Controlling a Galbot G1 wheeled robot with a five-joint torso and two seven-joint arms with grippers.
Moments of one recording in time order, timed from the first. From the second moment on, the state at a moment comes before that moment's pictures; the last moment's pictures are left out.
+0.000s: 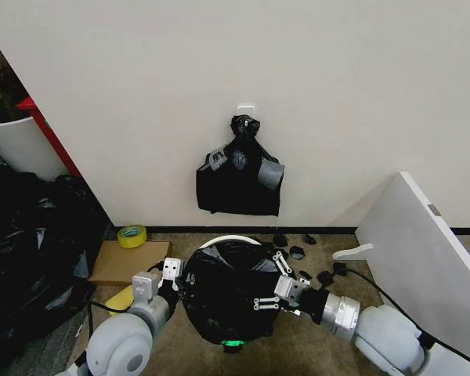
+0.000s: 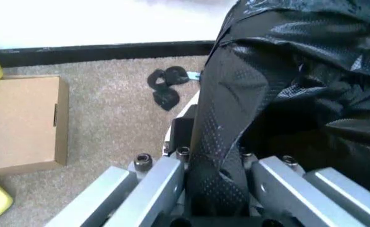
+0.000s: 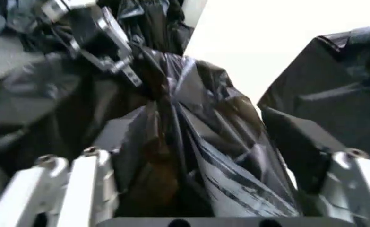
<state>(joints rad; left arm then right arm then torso) 1.41 -0.94 -0.23 -2.26 -0.80 0.56 -0.42 -1.29 0.74 0.11 2.12 0.06 0.11 -0.31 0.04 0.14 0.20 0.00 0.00</state>
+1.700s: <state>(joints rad) 1.54 -0.87 -0.21 -2.23 -0.17 0.25 -0.05 -1.26 0.65 0.16 2.06 0.63 -0.01 -0.29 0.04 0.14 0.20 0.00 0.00</state>
